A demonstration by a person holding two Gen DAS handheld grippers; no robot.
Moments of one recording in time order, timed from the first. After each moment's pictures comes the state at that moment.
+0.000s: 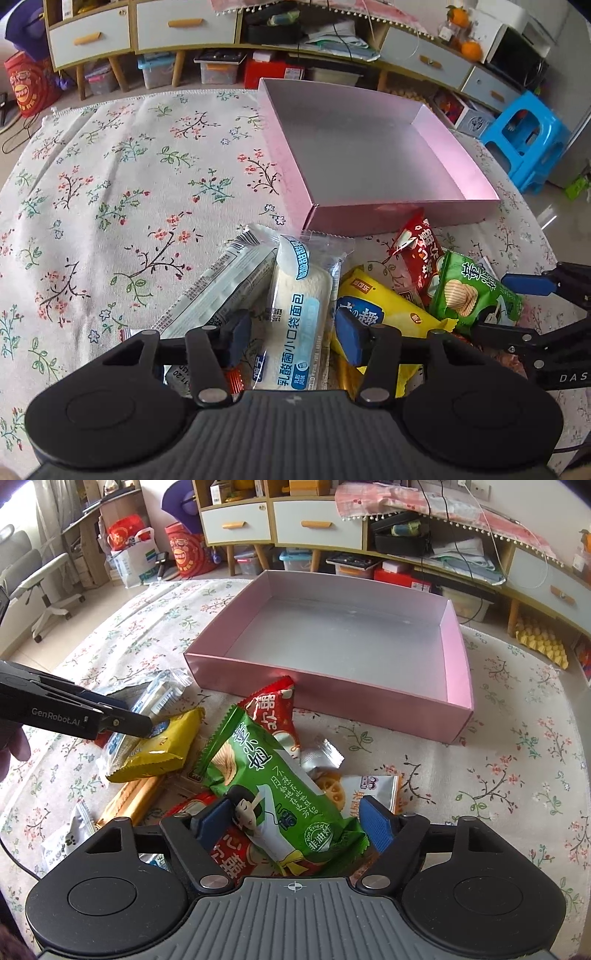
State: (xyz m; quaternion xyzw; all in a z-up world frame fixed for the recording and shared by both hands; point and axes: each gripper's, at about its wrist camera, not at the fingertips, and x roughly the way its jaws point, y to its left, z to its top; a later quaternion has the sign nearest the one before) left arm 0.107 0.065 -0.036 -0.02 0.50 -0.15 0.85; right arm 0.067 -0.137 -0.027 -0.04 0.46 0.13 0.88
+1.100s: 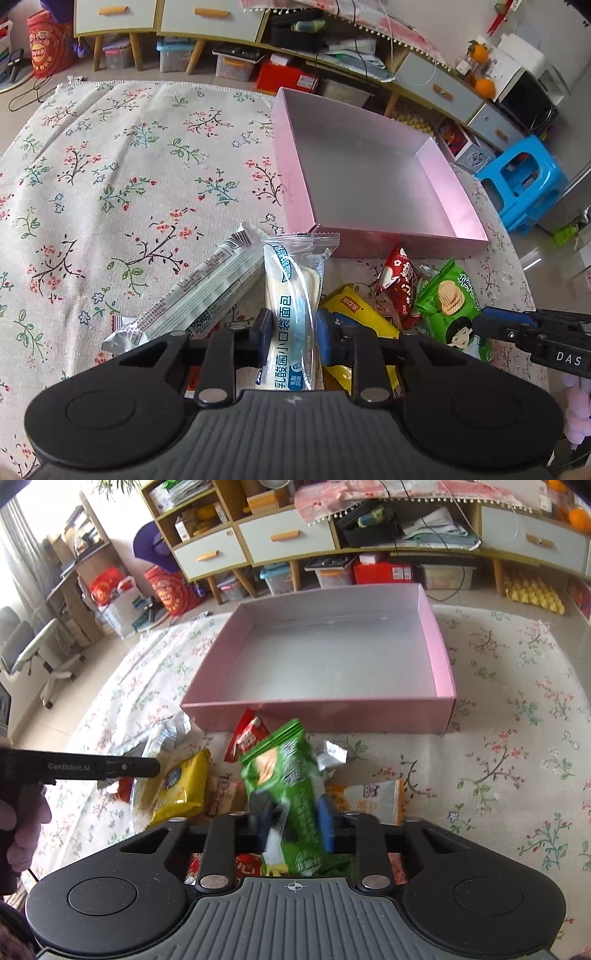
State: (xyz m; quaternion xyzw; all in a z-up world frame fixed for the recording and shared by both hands) left arm 0.111 0.077 -0.030 -0.09 0.50 -0.14 0.85; right arm 0.076 -0.170 -0.010 0.08 0.46 0.12 0.87
